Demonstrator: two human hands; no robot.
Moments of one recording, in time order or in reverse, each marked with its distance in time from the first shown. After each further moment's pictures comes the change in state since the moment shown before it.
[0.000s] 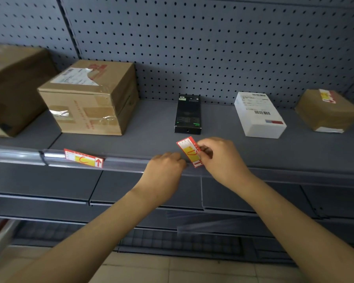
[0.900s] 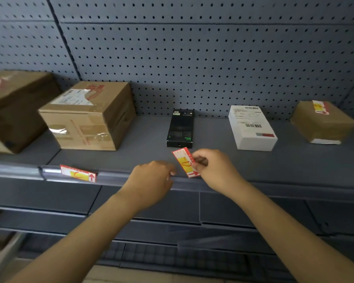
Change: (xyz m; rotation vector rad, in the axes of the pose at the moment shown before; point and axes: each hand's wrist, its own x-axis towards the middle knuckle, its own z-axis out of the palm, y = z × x) left_hand 0.013 0.007 -0.030 -0.099 -0.111 -0.182; right_hand 0.007 0.007 -0.023 0.182 -0.105 0.197
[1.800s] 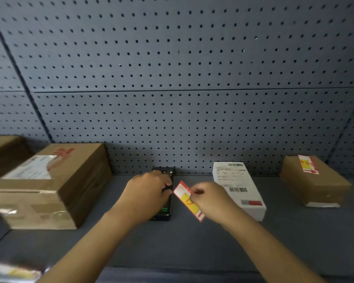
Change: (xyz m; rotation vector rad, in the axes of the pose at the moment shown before) left_hand 0.142 0.023 -0.047 0.038 0.187 0.018; right_hand 0.092 0.021 -0.075 0.045 -0.121 0.237
